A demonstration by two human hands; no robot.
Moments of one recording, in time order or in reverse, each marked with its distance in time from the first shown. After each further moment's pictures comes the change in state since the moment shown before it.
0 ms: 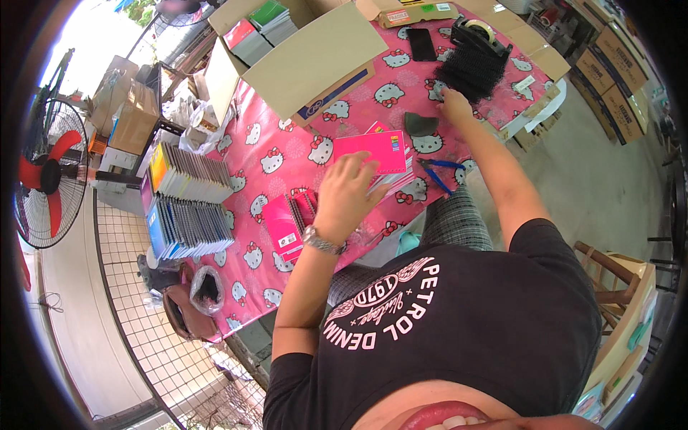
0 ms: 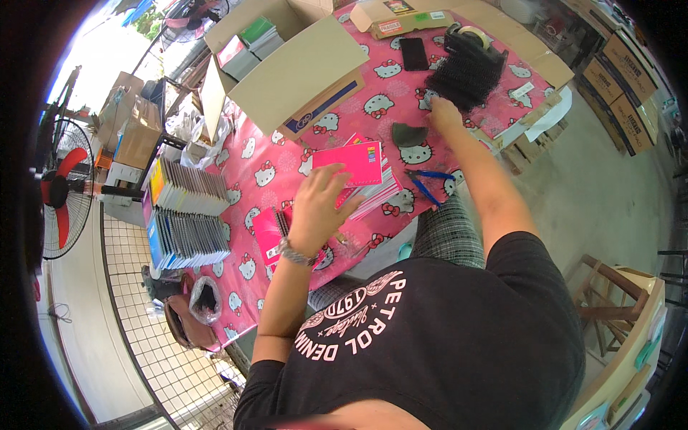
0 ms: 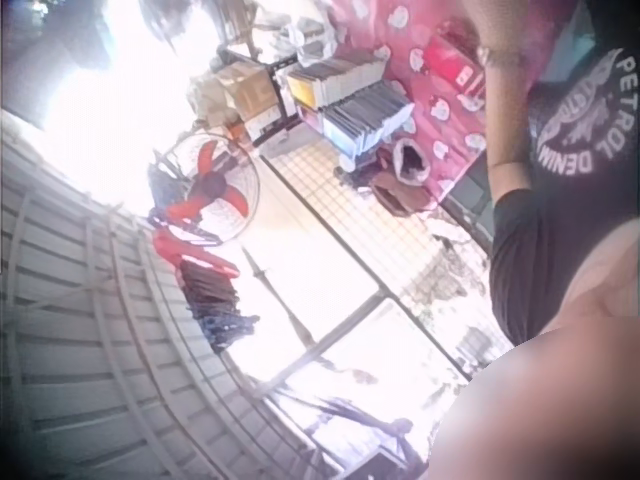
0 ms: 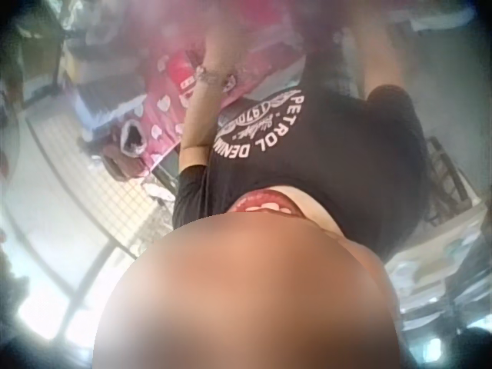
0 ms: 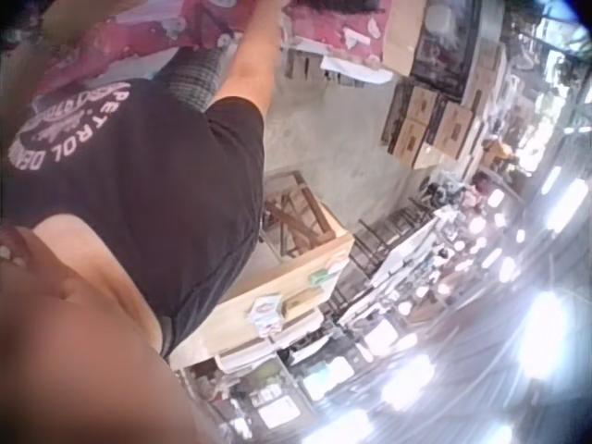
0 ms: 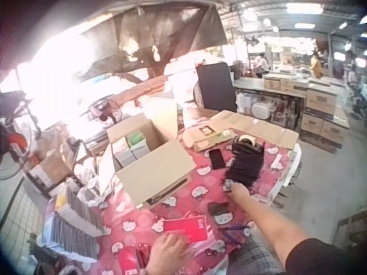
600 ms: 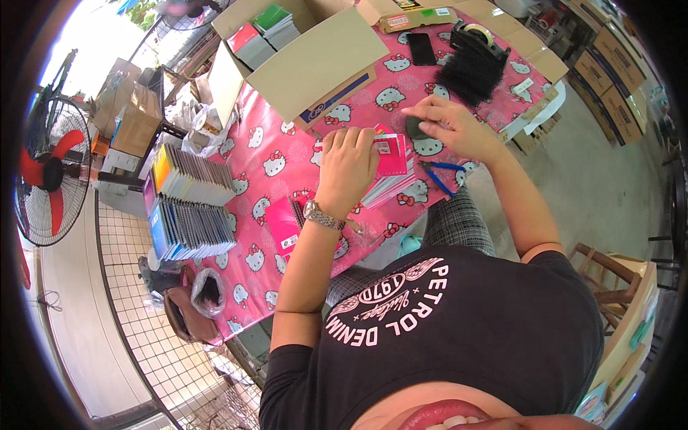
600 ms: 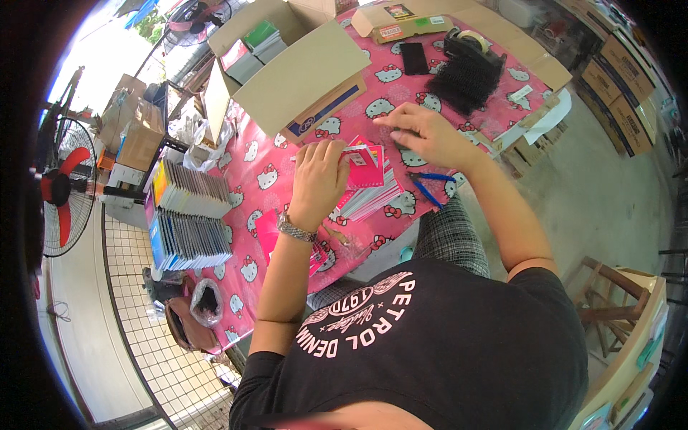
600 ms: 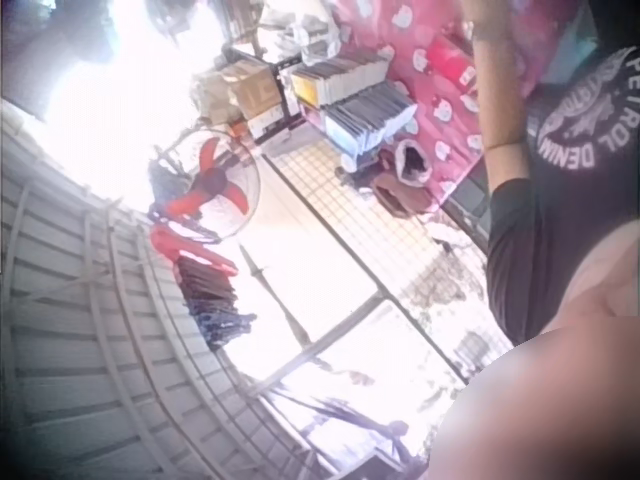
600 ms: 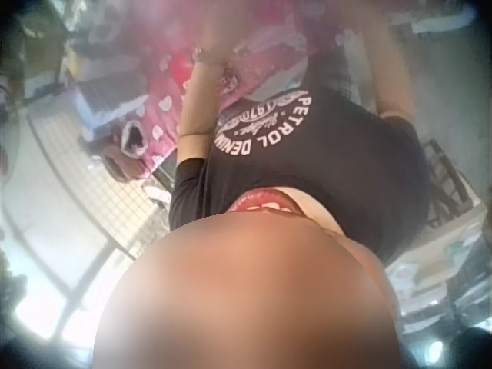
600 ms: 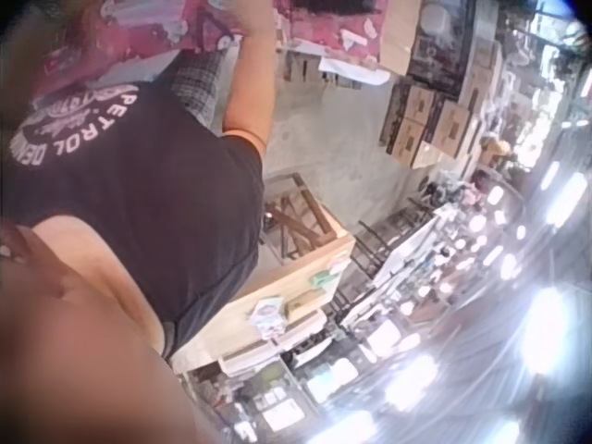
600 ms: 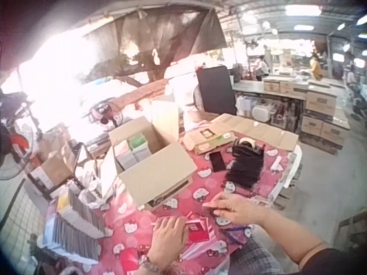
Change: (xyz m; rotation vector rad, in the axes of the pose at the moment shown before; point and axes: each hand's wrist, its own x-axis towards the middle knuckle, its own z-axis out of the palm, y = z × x) left_hand 0.041 -0.013 0.001 0.042 0.046 0.002; right_hand -0.068 -0.145 -0.193 0.709 -0.227 -0.516
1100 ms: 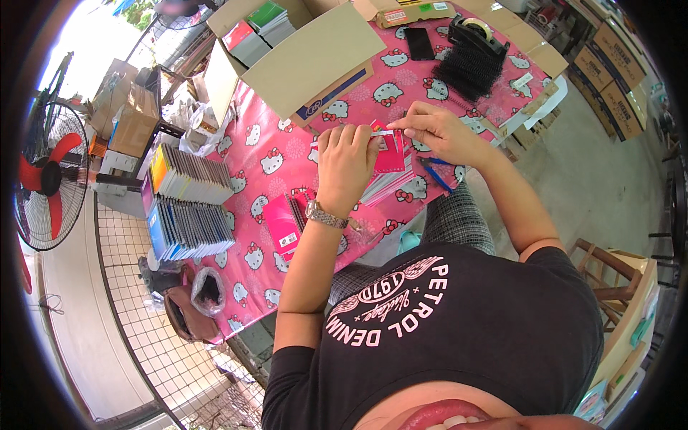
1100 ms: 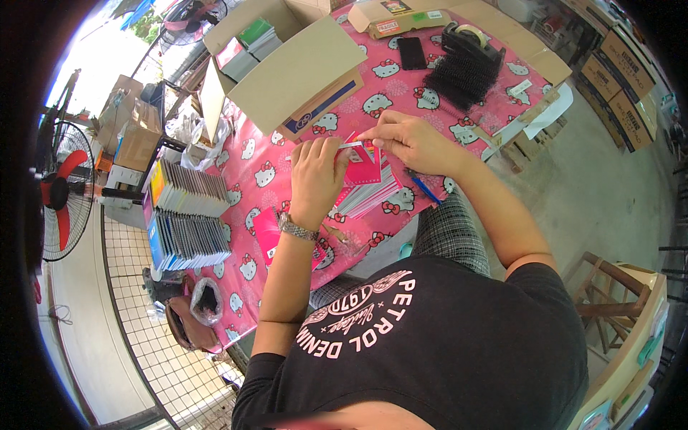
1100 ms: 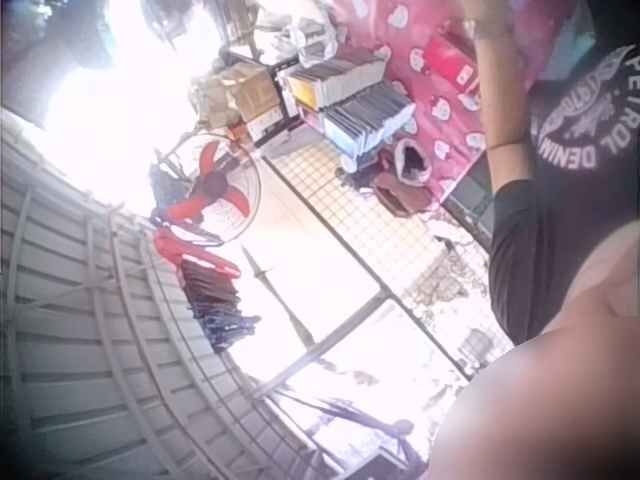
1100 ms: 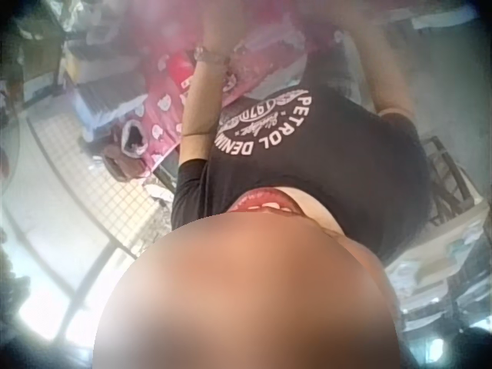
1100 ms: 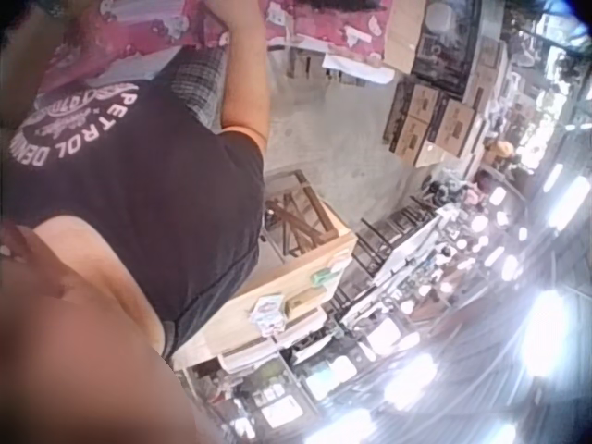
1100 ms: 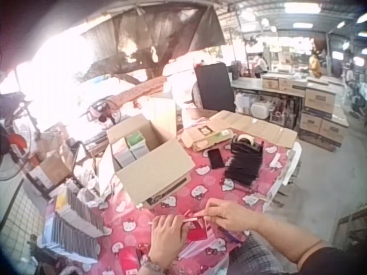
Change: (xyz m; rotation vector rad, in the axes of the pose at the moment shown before) left_hand 0.000 0.006 0.008 0.059 0.056 -0.035; right_hand -0.002 -0.016 0.017 0.024 -0.091 0.031
